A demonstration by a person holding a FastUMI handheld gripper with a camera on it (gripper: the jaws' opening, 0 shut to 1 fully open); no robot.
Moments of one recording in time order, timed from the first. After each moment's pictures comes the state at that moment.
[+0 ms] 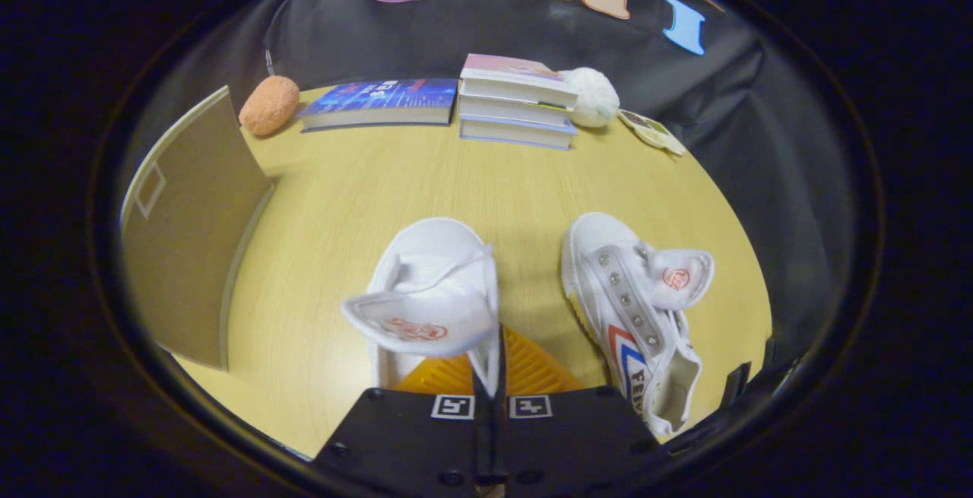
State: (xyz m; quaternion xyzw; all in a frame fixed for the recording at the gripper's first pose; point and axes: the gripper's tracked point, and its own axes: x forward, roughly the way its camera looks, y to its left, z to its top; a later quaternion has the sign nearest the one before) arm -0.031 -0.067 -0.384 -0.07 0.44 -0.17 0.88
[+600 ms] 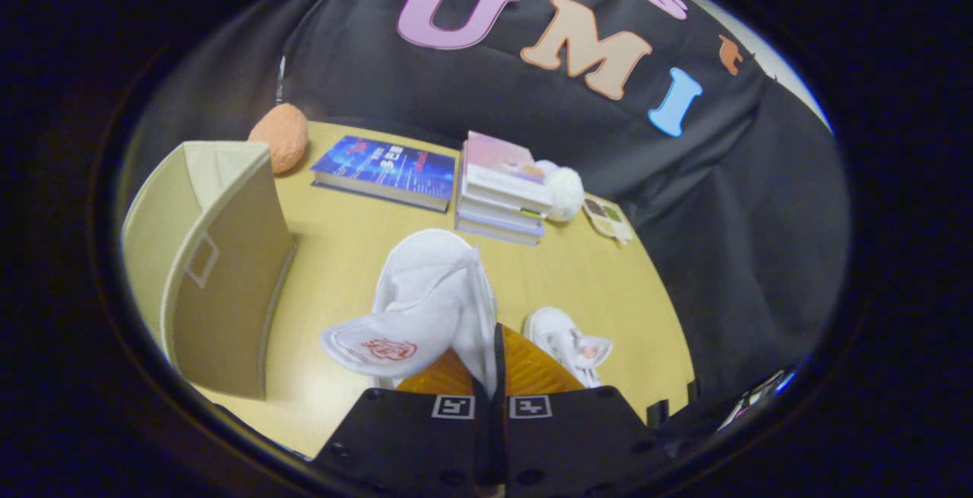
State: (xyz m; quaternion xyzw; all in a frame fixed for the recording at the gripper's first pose) arm 0.002 -0.009 -0.242 -0.19 0.35 -0.23 0.89
